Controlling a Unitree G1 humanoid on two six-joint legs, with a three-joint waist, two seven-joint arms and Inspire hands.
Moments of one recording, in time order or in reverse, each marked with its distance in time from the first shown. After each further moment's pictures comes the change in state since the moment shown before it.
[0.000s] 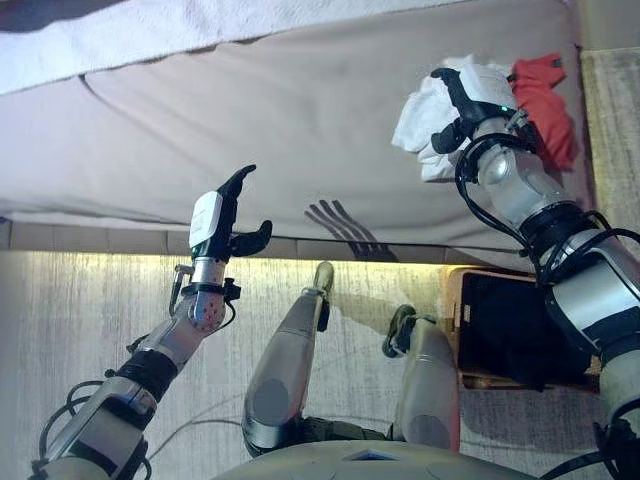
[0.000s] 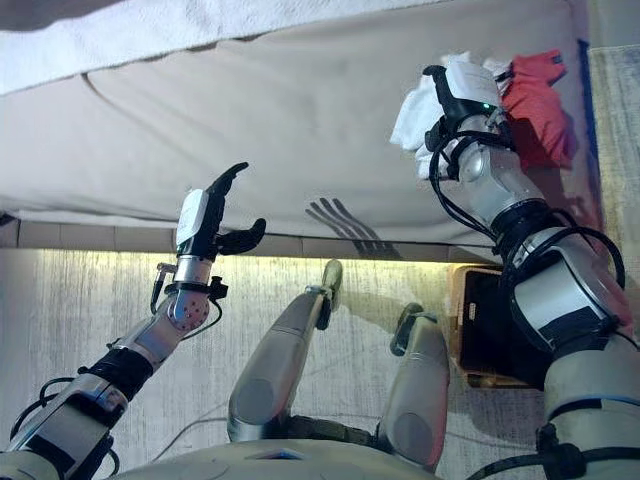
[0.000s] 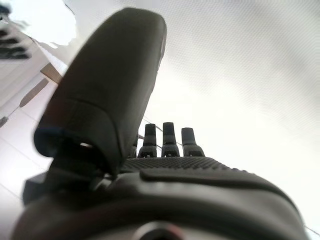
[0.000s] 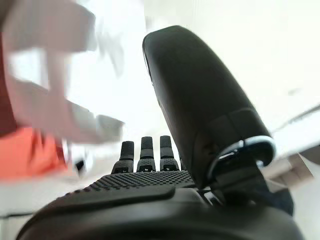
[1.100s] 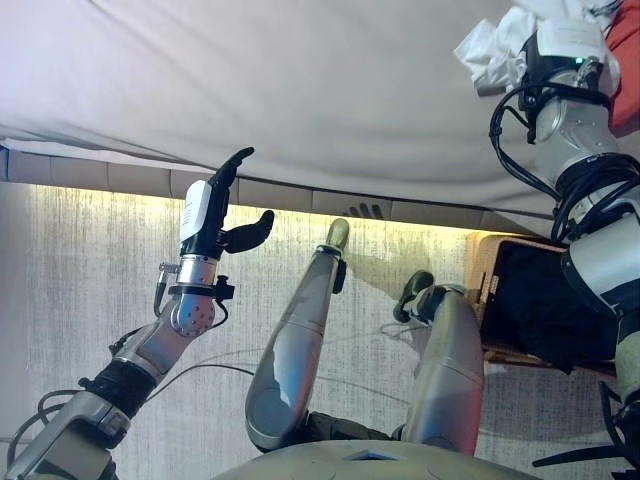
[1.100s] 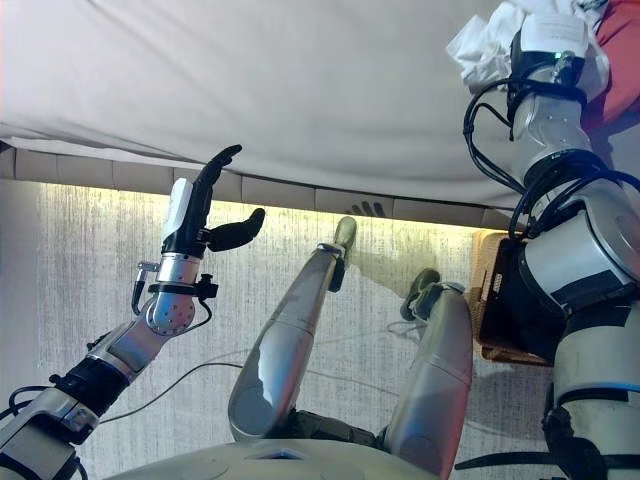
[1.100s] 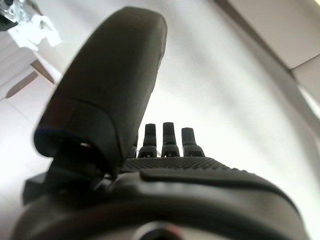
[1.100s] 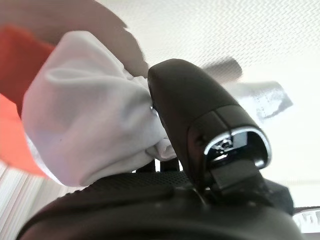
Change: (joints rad) left arm 0.094 0.119 0.000 -0.237 -0.099 0.010 -0.010; right arm -0.204 -0.057 0.114 0.275 -0.159 0.054 0.026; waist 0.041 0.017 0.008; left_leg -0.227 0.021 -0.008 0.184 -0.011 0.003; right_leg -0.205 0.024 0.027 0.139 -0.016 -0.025
